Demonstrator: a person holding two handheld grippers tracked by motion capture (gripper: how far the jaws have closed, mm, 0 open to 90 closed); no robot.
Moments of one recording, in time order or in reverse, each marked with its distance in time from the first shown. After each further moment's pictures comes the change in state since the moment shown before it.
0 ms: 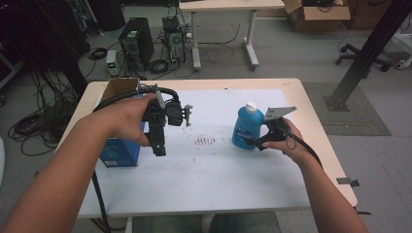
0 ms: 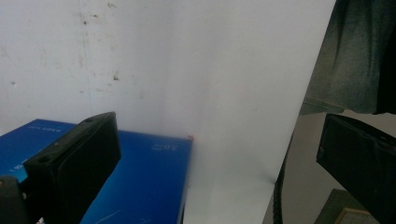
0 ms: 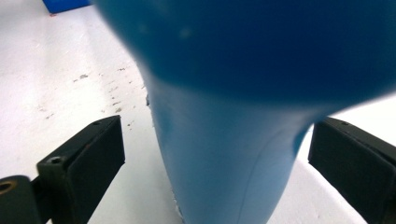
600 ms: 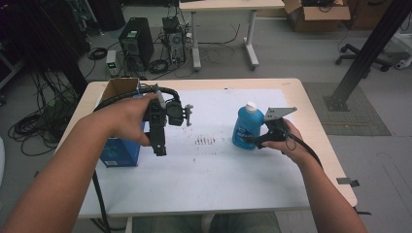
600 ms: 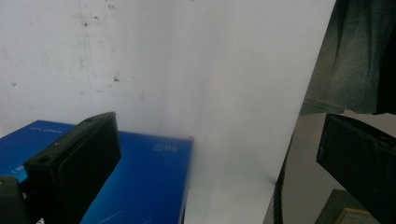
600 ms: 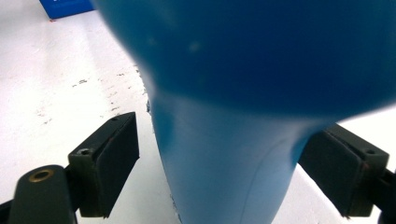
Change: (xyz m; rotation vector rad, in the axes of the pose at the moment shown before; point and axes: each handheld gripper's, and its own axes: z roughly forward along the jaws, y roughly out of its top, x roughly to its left) left arm 0.001 0.001 -0.001 0.002 -0.001 0.002; right arm 0.001 0.000 0.001 -0.024 -0.005 -0.007
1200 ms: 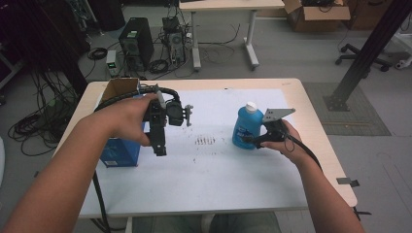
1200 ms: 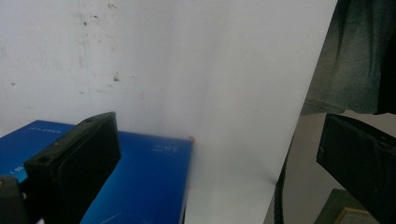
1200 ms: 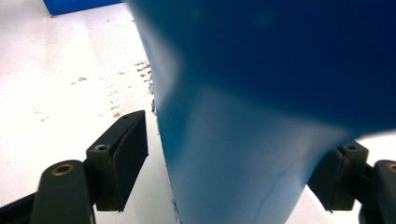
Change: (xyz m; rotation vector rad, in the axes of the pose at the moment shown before) left arm 0.001 0.000 0.002 0.003 -0.001 -0.002; right arm 0.002 -0.002 0.004 -0.009 0.000 -0.029
